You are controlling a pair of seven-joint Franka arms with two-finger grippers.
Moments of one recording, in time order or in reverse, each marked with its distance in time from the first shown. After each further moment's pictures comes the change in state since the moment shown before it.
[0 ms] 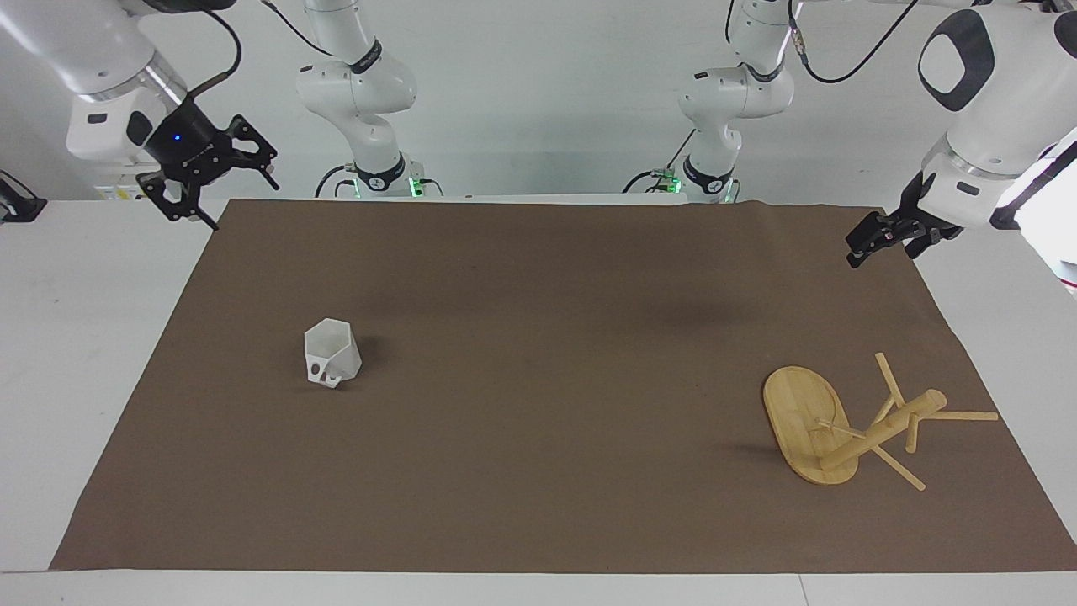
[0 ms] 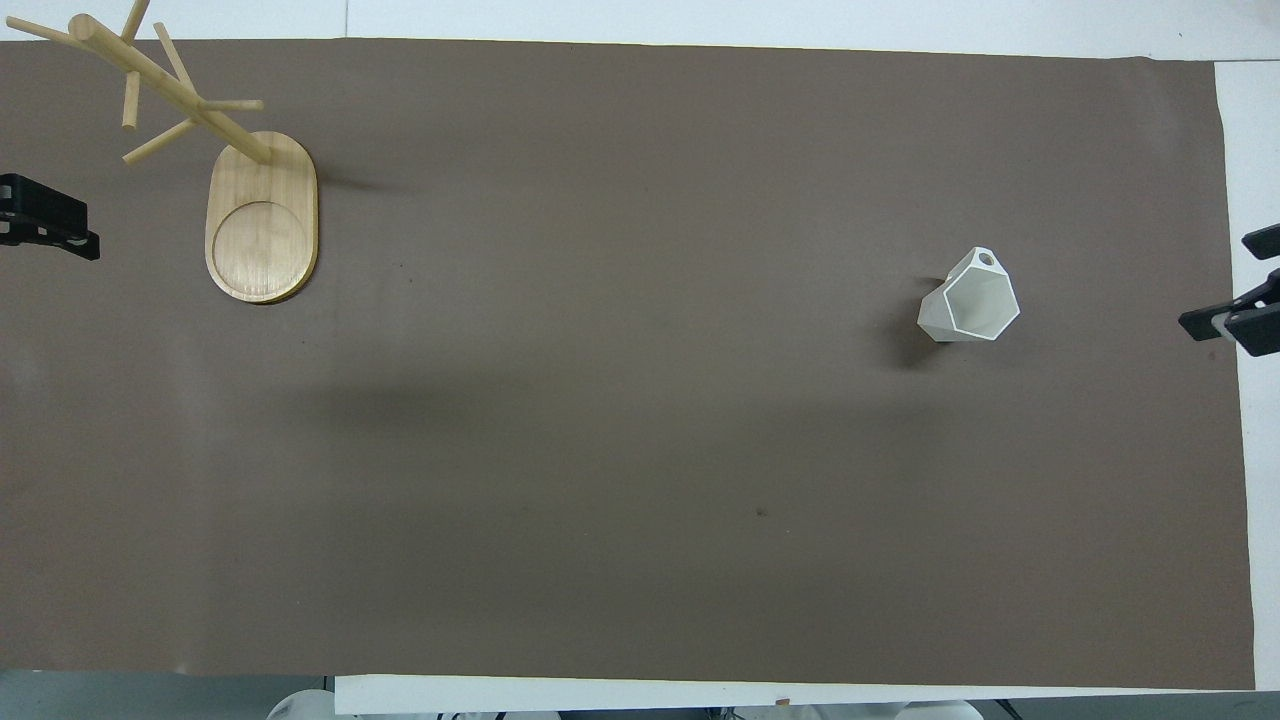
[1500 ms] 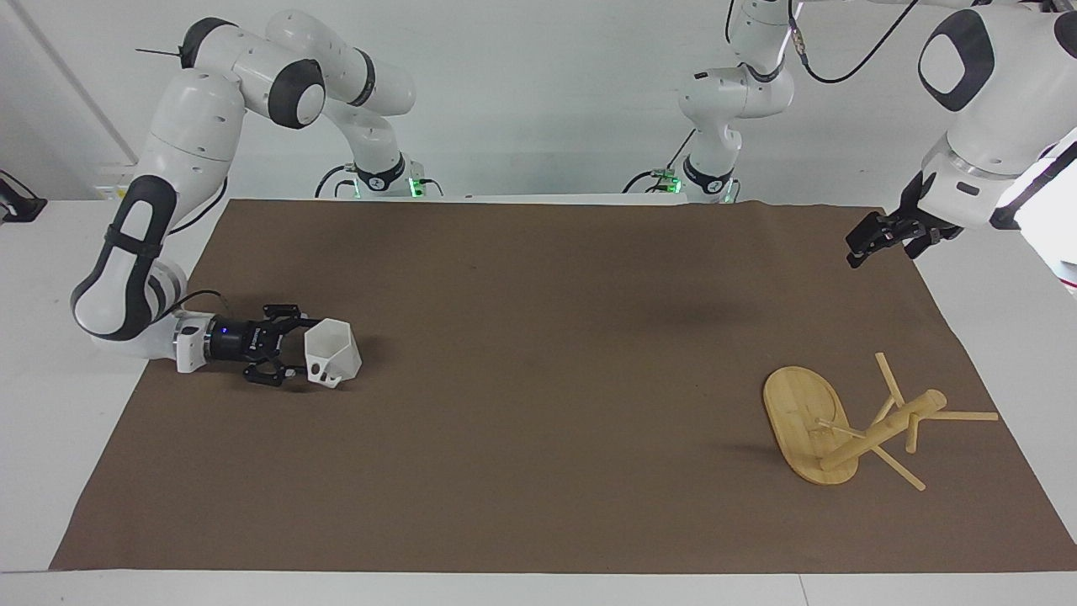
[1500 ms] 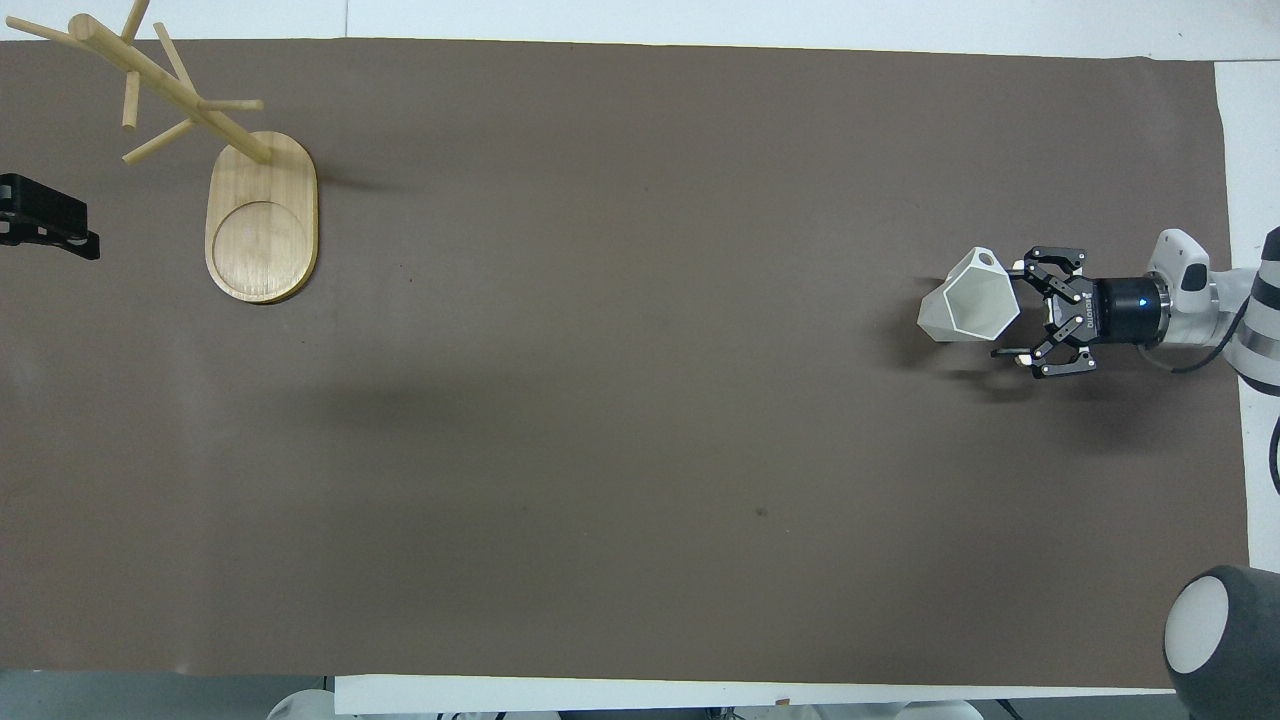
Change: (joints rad) left arm 0.000 0.000 0.000 0.000 0.000 0.000 0.000; right arm -0.151 0.645 -0.172 -0.305 0.994 -0.155 -1.474
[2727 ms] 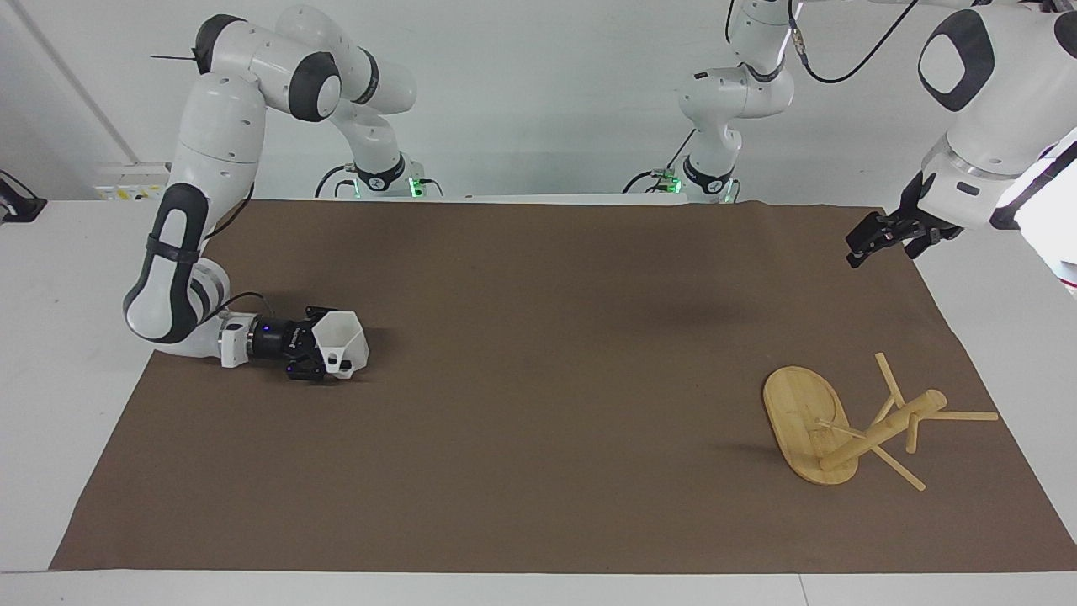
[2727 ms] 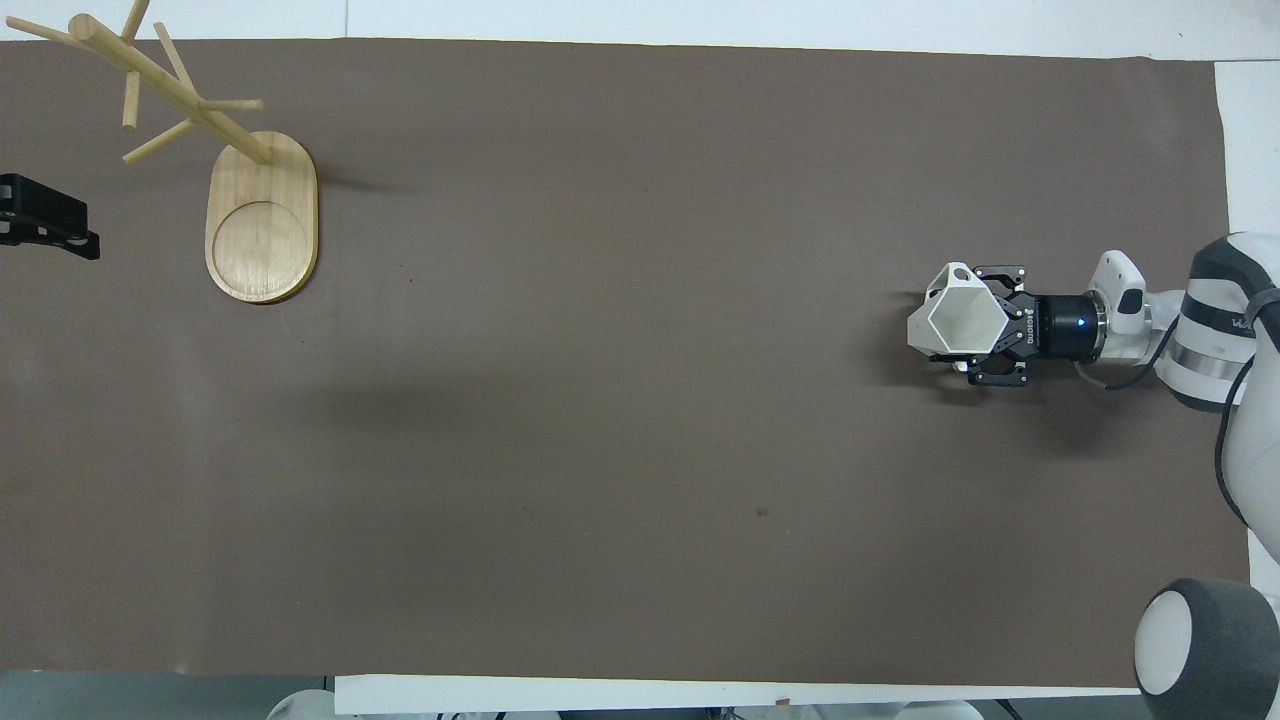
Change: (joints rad) left arm 0.000 0.000 0.000 0.000 0.000 0.000 0.000; right arm 0.097 -0.028 0.001 -0.134 0.089 0.041 -0.117
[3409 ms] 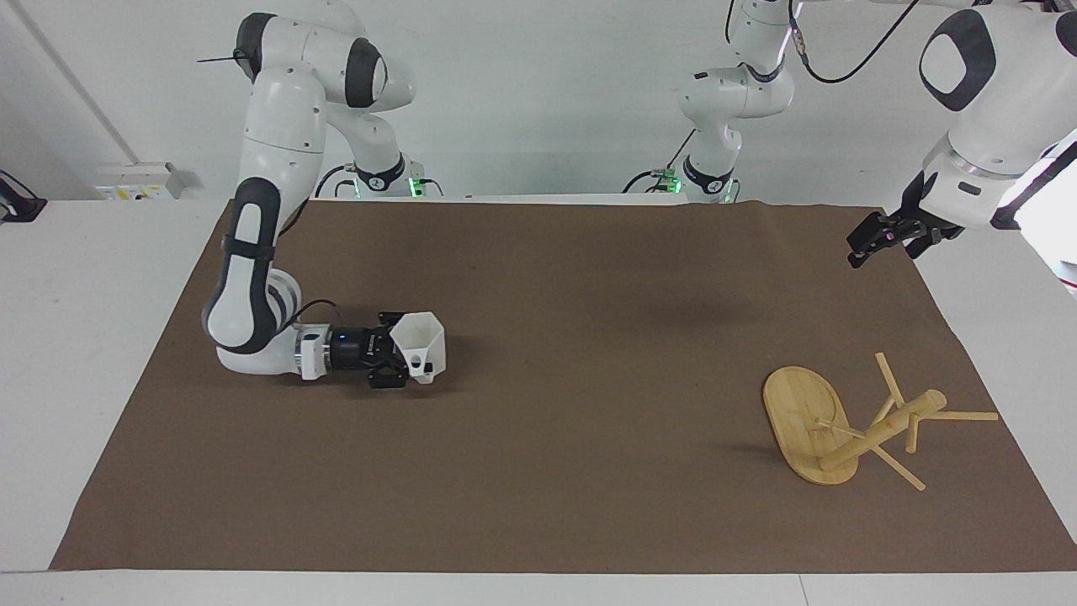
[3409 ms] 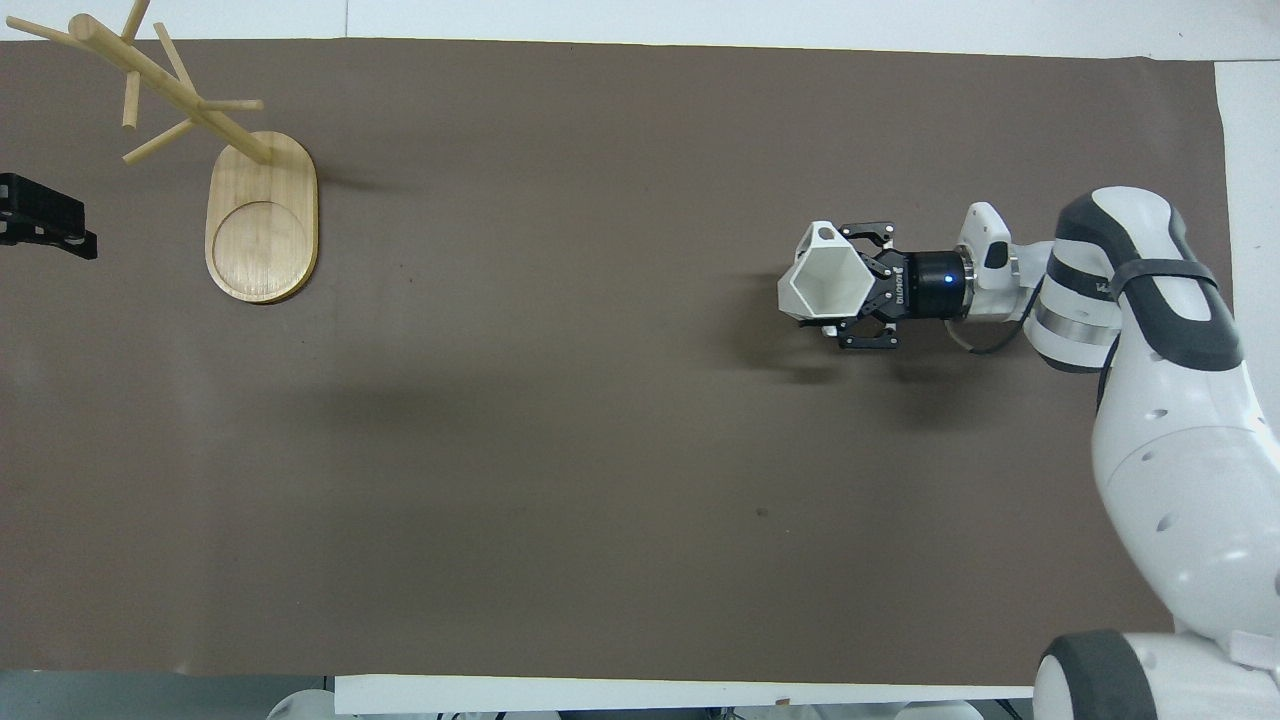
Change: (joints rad) left arm 0.005 -0.002 0.001 0.000 0.000 0.001 -0.002; right arm 0.355 -0.070 0.006 -0.003 0.310 0.104 0.128
